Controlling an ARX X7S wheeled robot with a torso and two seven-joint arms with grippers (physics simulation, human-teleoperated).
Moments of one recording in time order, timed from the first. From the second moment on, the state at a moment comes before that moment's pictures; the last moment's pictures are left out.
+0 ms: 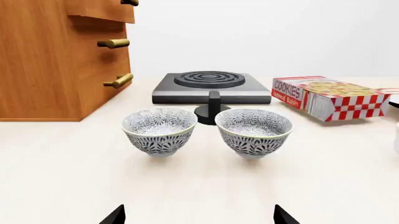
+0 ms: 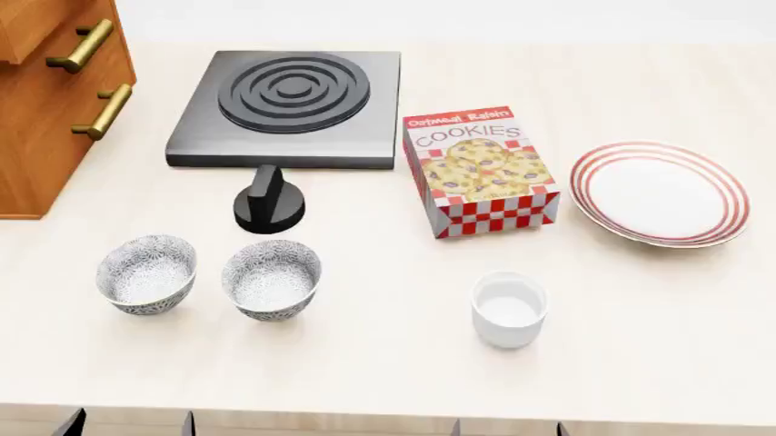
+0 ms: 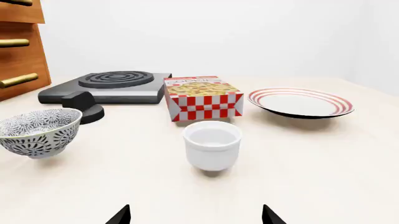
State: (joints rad) left arm 0.00 0.00 0.00 0.00 0.00 0.00 0.00; right arm 0.00 0.00 0.00 0.00 0.00 0.00 0.00
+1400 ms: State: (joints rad) left arm -0.12 -0.15 -0.11 0.56 -0.27 -0.54 -0.14; right arm -0.28 0.14 0.15 -0.56 0.18 0.03 0.22
